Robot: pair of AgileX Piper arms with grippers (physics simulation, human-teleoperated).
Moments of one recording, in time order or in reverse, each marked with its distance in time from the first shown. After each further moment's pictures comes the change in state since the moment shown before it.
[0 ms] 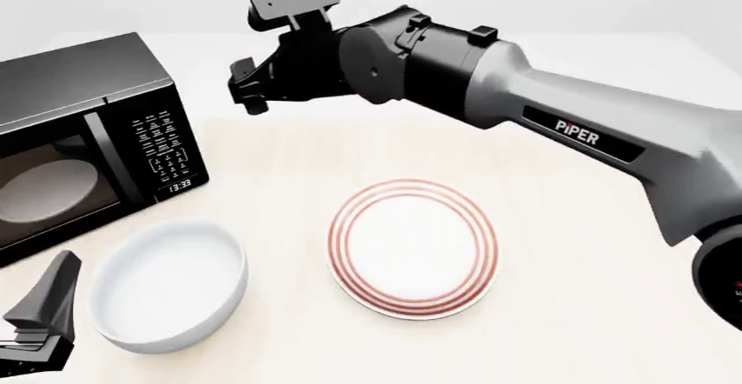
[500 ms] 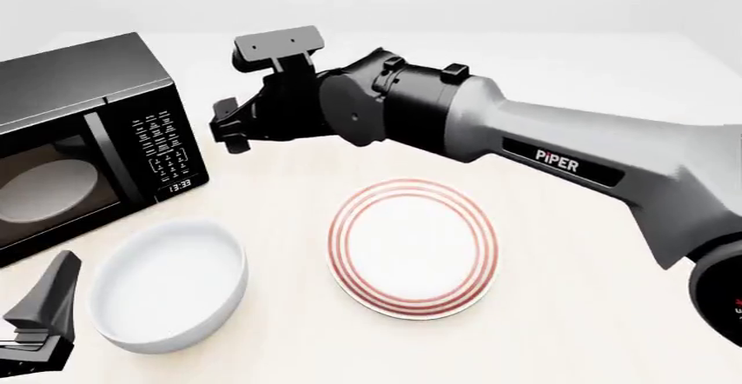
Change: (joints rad) left arm 0.000 0.000 0.000 0.000 0.000; right arm 0.059 0.005 0.100 -0.053 0.110
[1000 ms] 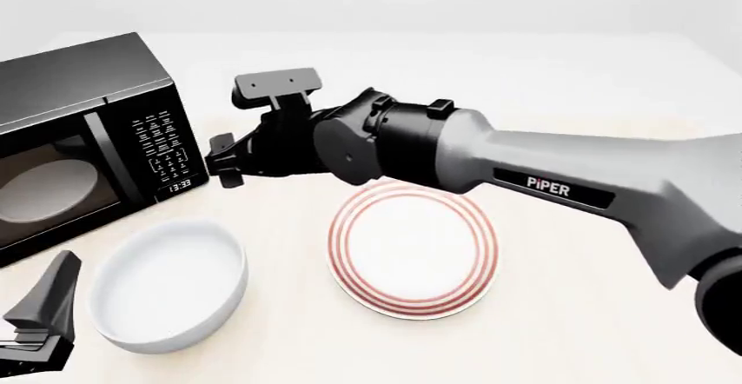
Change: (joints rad) left arm 0.000 0.000 0.000 0.000 0.000; right arm 0.039 -0.005 0.118 -0.070 0.114
